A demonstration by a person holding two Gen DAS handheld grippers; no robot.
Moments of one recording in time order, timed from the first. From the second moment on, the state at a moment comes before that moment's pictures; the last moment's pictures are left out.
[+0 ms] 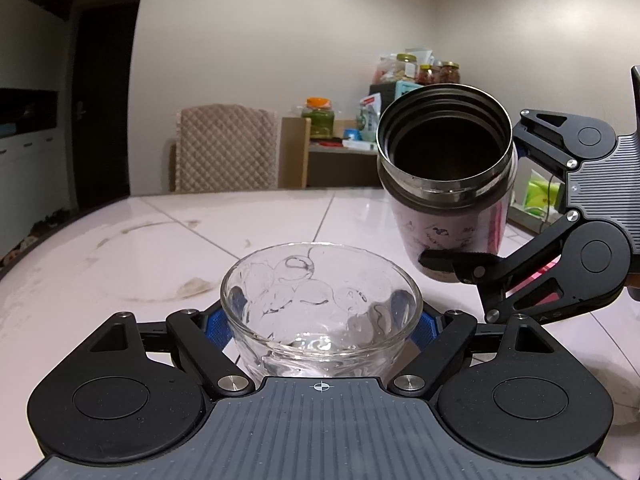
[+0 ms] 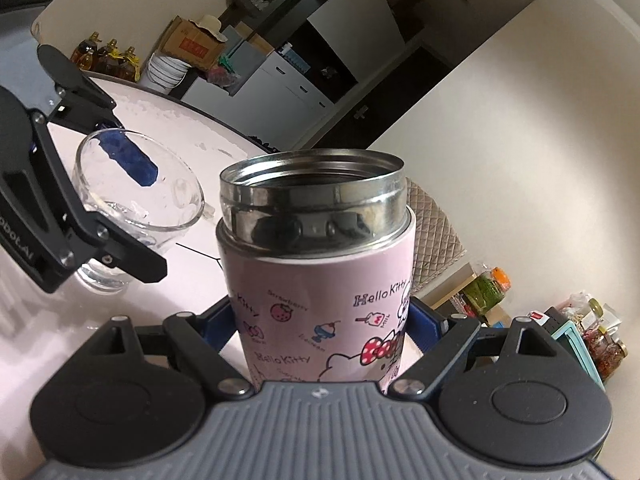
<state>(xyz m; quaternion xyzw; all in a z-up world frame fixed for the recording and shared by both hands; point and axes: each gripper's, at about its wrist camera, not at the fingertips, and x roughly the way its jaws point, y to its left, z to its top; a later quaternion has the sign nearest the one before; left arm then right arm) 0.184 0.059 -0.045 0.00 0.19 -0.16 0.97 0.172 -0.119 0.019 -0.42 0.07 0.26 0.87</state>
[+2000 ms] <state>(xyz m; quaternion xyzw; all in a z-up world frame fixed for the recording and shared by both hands) 0.183 0.044 -0.038 -0.02 0.19 -0.05 0.98 0.225 -0.167 0.024 -0.11 0.22 0.29 0.93</state>
